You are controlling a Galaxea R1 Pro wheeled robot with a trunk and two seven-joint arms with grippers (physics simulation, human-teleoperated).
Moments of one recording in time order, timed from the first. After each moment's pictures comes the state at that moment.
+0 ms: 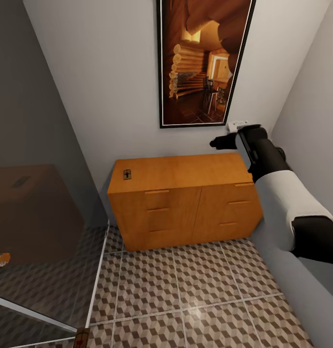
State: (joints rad) left arm -0.31 0.07 -0.45 0.08 0.43 -0.78 -0.03; right arm -1.47 -0.02 0.06 -0.71 0.09 0.78 0.09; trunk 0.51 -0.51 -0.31
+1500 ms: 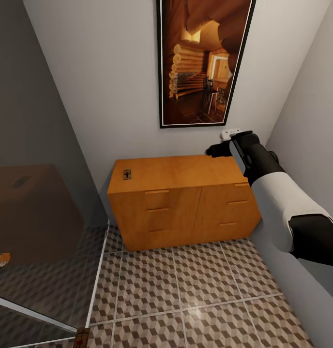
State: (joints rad) left arm -0.31 0.07 -0.45 0.08 0.43 -0.78 -0.03; right arm -1.47 -0.01 0.11 -0.62 0.08 0.78 0.13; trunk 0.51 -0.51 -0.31
